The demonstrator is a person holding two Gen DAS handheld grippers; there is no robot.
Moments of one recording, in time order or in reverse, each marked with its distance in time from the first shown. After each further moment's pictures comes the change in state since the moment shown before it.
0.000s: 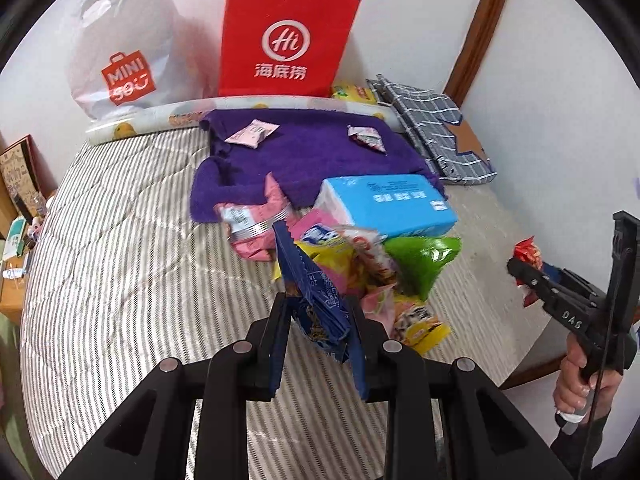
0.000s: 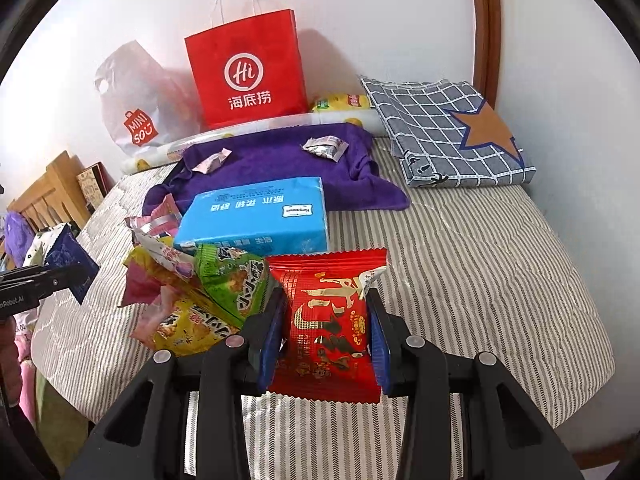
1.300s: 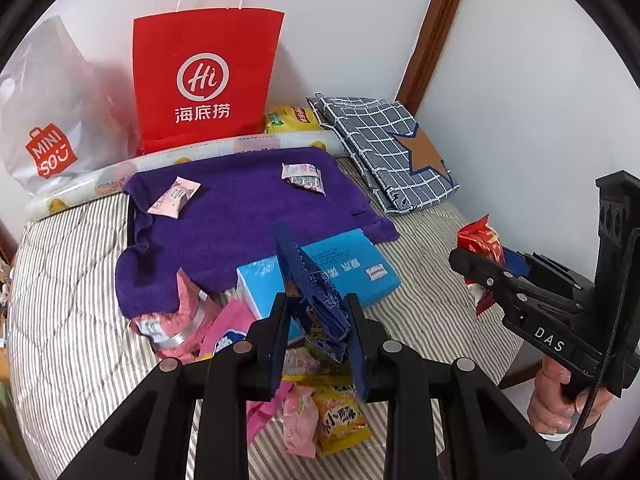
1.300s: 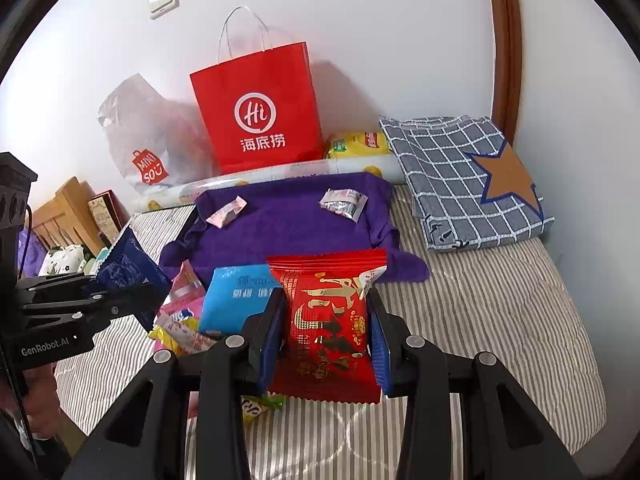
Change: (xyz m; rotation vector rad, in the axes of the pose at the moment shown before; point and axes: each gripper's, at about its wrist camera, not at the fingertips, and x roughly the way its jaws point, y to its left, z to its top) left arm 0.026 -0.062 0.081 0.104 -0.006 -0.089; right arm 0.003 0.014 0.080 0.001 -0.050 0.037
